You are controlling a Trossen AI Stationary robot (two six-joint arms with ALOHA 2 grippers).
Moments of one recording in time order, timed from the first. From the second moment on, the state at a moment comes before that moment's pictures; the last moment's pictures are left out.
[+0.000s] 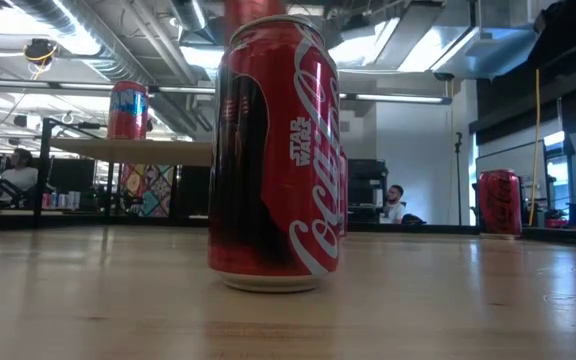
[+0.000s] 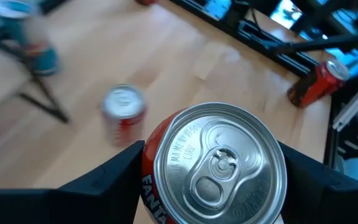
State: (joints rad) left arm -0.24 1.47 1.49 -0.77 -0.40 -0.70; right arm 0.63 0.93 0.97 -1.04 0.44 0.83
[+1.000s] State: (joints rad) left arm 0.06 1.03 1.39 -1.47 -0.60 -0.78; right arm 0.55 0.93 0.97 -1.04 0.53 0.83
